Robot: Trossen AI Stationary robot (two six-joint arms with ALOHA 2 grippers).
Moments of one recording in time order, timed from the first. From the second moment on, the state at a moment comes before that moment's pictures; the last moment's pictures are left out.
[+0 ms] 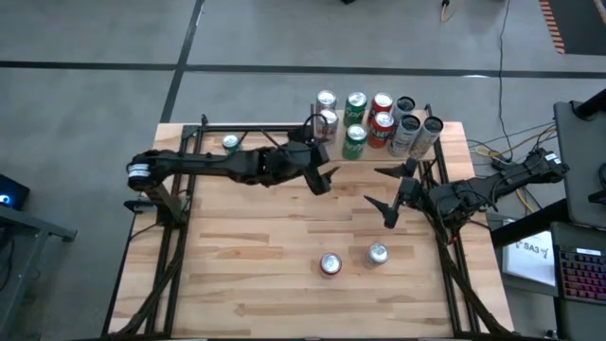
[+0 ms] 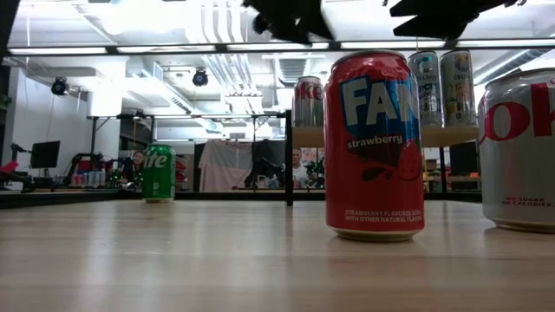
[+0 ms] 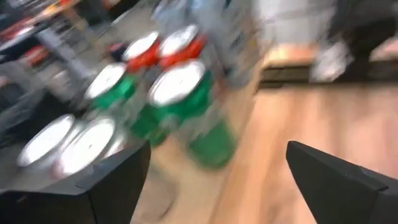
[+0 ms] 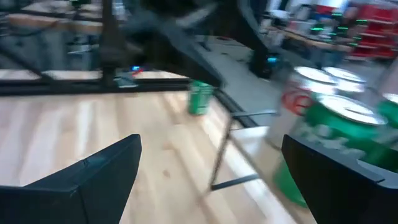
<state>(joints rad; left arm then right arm) 0.06 1.72 1.52 -0.20 -0.48 0.17 0.35 0.79 0.59 -0.02 0.74 0.00</state>
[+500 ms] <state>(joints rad) 0.06 1.49 1.19 -0.05 -0.45 0.38 0.27 1.02 0.72 0.00 0.84 -0.05</state>
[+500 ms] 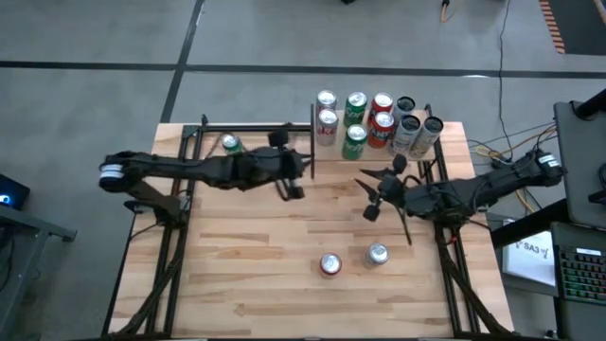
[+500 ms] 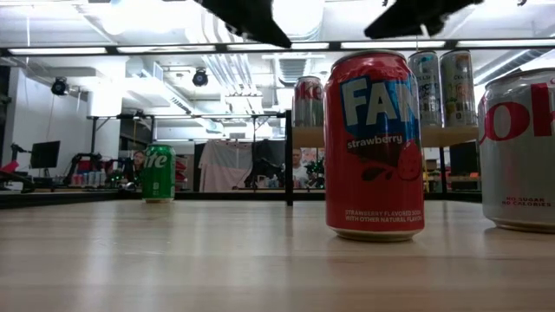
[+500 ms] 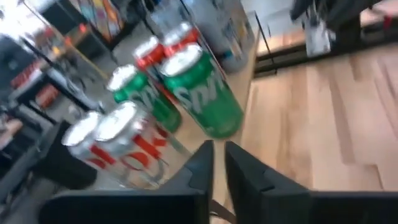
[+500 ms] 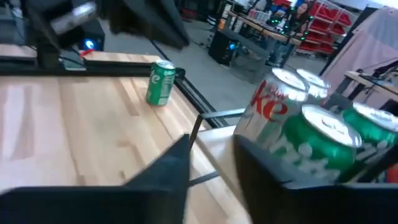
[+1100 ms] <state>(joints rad) 0.10 1.10 0.66 0.48 -0.24 0.59 0.13 1.33 1.34 -0.92 0.73 0.40</state>
